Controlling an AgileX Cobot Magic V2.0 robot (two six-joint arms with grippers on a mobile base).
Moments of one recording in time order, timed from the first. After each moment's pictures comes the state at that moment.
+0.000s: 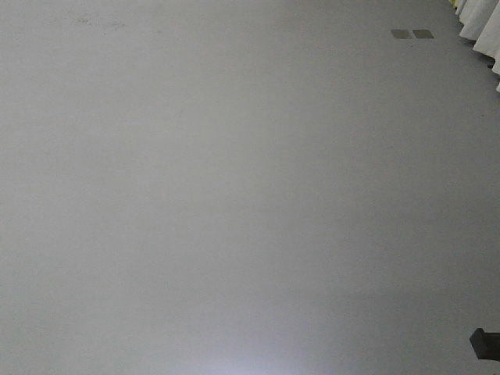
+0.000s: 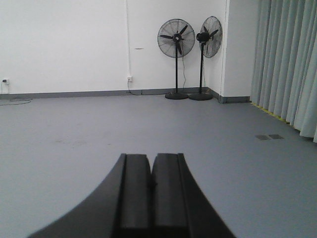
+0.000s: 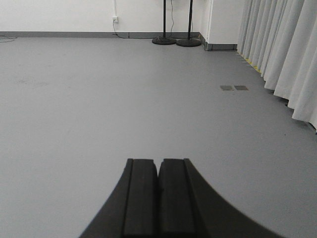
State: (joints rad) left arm -0.08 -0.01 0.03 -0.01 0.01 0.02; right arm -0.03 -0.01 0.03 0.04 0.23 -0.04
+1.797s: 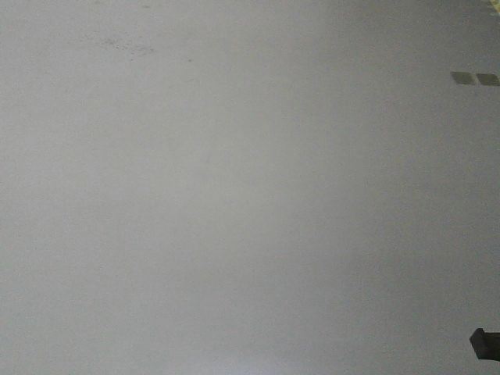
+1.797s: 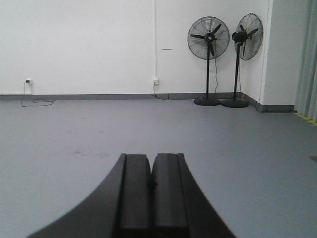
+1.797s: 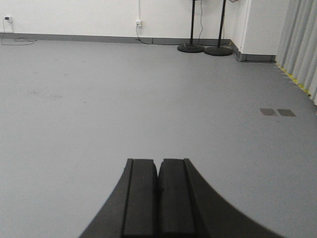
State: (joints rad) left arm -0.08 -0.01 0.03 -0.01 0.01 0.02; right arm -0.03 -0.01 0.03 0.04 0.23 -0.04
